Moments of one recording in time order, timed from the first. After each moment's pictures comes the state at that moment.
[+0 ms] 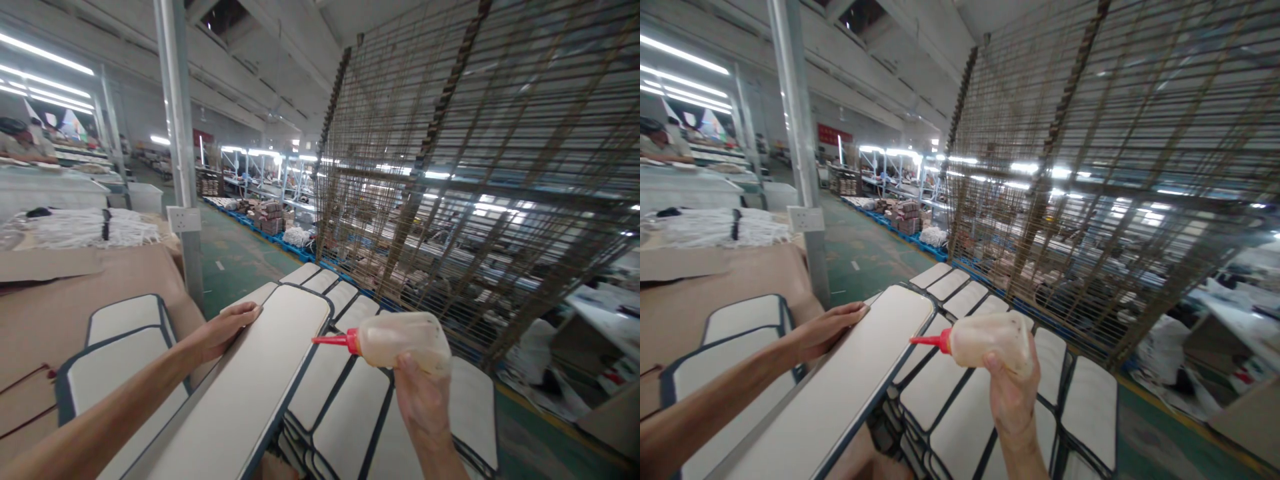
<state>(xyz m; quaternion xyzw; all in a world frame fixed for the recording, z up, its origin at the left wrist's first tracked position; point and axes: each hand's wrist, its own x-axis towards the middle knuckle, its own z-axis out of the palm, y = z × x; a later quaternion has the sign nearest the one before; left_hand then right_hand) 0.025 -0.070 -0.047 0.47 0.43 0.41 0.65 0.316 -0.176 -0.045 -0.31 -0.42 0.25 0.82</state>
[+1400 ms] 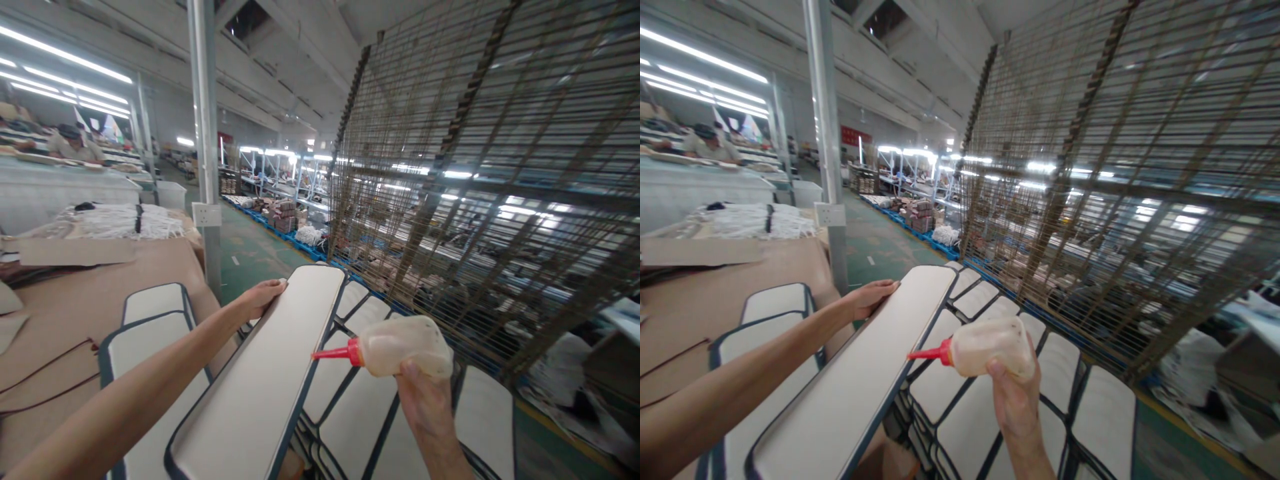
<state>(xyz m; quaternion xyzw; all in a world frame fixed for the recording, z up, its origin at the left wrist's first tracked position) 0.052 -0.030 -0.031 0.45 0.44 0.44 0.64 0.310 -0.180 -0.050 -0.31 -0.39 0.34 0.79</state>
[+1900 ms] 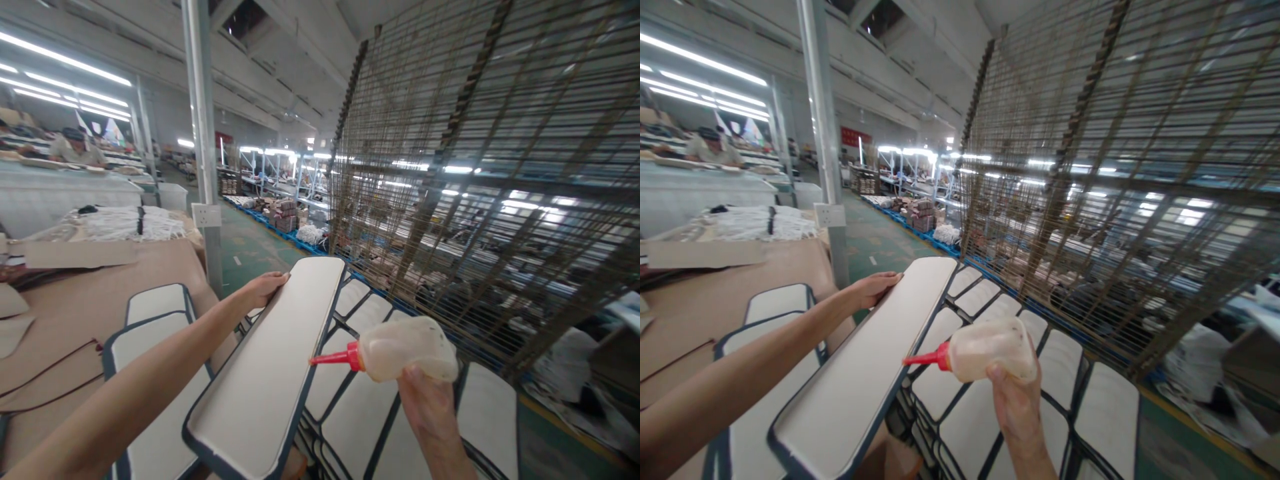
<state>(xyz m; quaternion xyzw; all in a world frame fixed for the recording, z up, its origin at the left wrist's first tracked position) 0.060 -0.017 -0.014 0.44 0.47 0.43 0.63 0.315 -0.184 -0.056 -0.31 -0.42 0.35 0.78</state>
